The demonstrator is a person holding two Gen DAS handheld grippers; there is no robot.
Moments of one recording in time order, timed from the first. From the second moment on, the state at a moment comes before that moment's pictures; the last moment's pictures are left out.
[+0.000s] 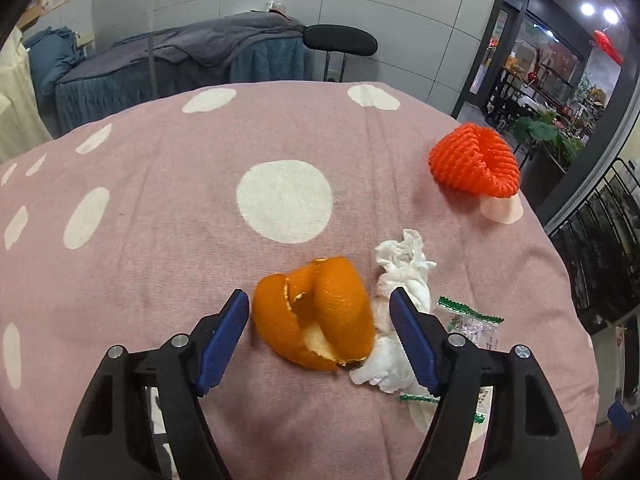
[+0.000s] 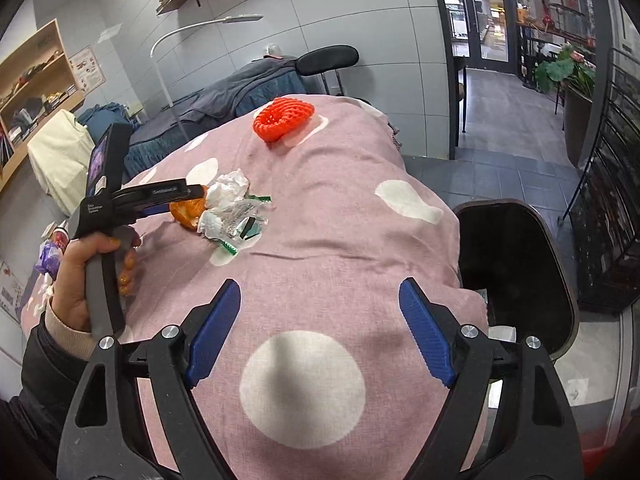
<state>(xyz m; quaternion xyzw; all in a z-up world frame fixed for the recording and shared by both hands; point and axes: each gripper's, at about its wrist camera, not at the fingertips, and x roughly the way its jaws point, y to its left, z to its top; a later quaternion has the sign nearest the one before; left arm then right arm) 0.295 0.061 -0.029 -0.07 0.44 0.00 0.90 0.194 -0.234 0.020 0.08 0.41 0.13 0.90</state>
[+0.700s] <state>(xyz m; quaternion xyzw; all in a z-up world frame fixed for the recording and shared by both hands) 0.266 0.094 -0.023 -0.14 0.38 -0.03 0.91 0.286 -0.110 0.001 0.01 0.49 0.22 0.84</state>
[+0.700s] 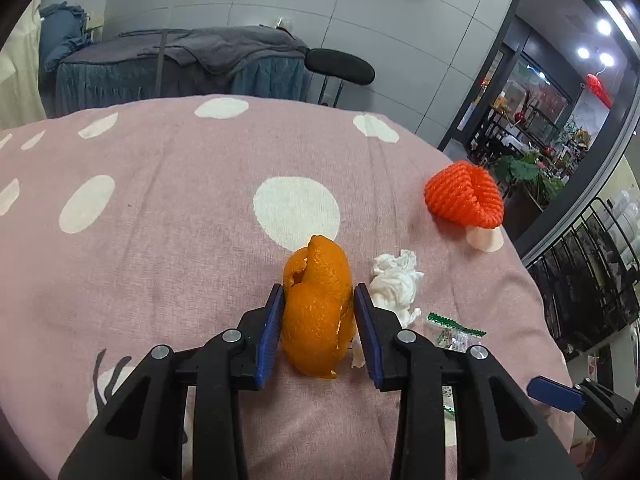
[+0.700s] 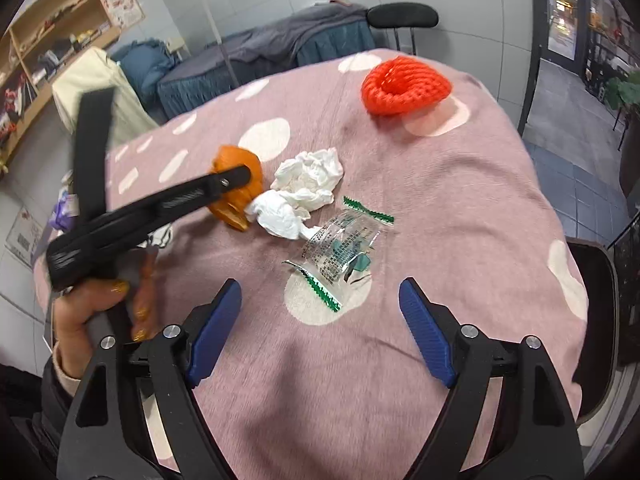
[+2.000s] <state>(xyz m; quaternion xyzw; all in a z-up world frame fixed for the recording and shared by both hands) 0.246 0.114 -0.002 -0.17 0.30 -0.03 0.94 0.247 -0.168 0.028 0.02 0.45 0.21 0.87</state>
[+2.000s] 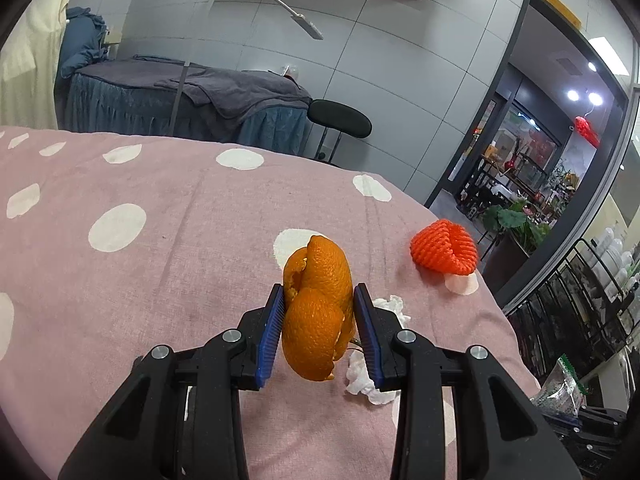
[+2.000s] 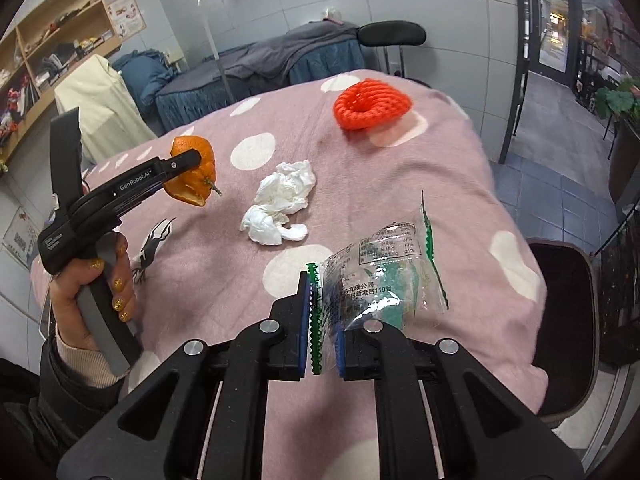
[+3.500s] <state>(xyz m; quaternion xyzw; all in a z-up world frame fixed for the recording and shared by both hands) 0.199 -0.079 0.030 -0.07 0.31 -0.22 0.92 0.299 -0.401 -0.159 0.17 0.56 -0.04 0.81</state>
